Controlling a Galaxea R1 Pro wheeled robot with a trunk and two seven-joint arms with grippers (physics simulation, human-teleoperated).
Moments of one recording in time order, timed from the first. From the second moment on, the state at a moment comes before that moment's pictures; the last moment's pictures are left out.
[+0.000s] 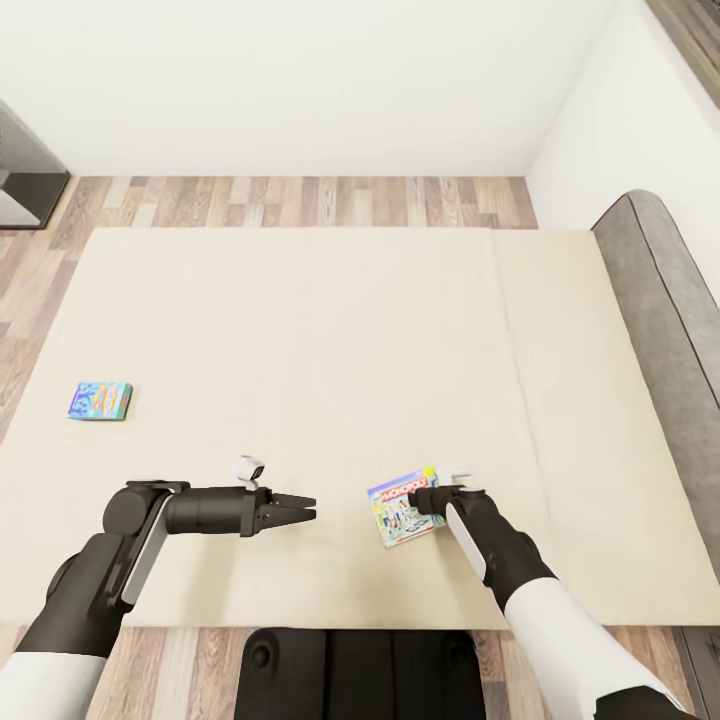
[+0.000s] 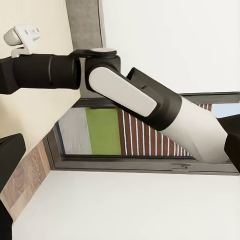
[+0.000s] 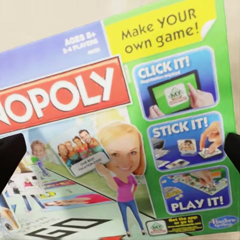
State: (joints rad) left arm -0.54 0.17 -0.04 -1.41 0.18 1.02 -1.42; right arm -0.75 0.07 0.16 -0.75 -0.11 0.55 -0.07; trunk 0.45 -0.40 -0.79
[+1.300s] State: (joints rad) left arm -0.54 0.17 -0.04 -1.41 0.18 1.02 -1.40; right arm -0.75 0.07 0.16 -0.71 -0.10 0.55 -0.07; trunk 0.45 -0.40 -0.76
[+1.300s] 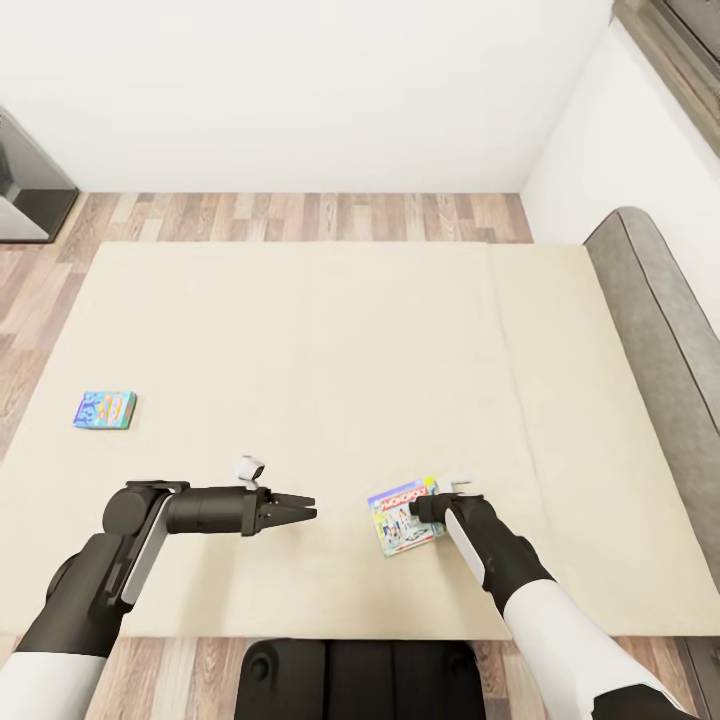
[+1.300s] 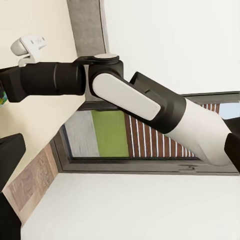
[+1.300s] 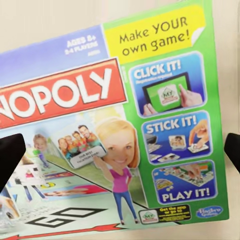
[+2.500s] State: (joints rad) left arm -0.54 0.17 -0.04 -1.41 0.18 1.02 -1.40; right arm -0.75 0.07 0.16 -0.71 -0.10 0.55 -0.17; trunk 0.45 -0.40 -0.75
